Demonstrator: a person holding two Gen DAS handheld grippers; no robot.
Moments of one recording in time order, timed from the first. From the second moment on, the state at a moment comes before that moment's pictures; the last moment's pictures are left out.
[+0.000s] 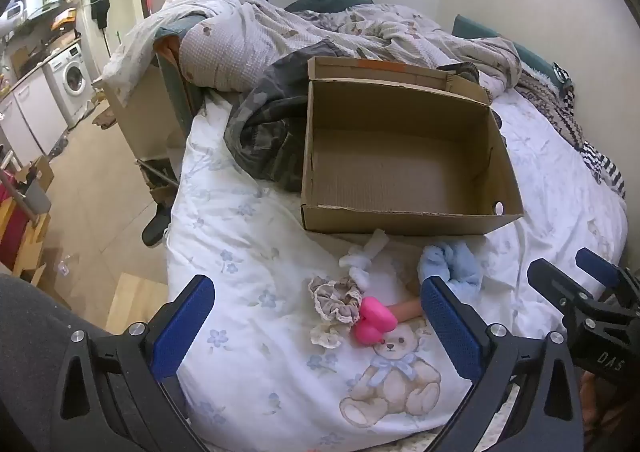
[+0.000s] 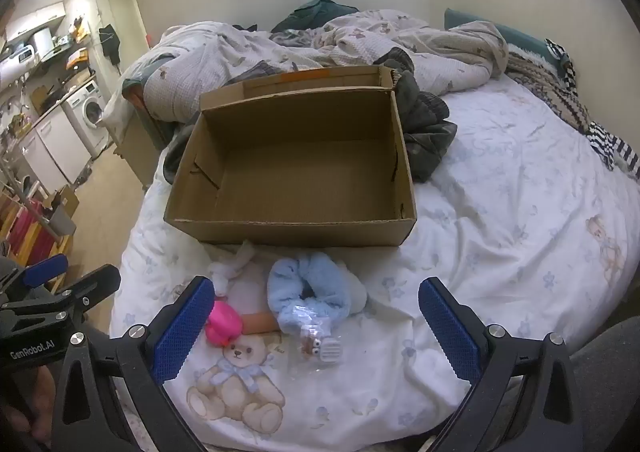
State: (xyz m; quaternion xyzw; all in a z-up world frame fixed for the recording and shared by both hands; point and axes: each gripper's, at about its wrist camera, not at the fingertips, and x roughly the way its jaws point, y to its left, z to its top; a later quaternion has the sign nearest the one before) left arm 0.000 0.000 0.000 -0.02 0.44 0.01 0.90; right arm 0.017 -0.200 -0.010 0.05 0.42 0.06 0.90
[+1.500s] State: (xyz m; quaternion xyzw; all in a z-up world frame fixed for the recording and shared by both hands) left arm 0.000 0.003 -0.004 -0.01 0.44 0.01 0.90; right arm 0.017 -0.201 -0.008 0.05 0.42 0.06 0.90
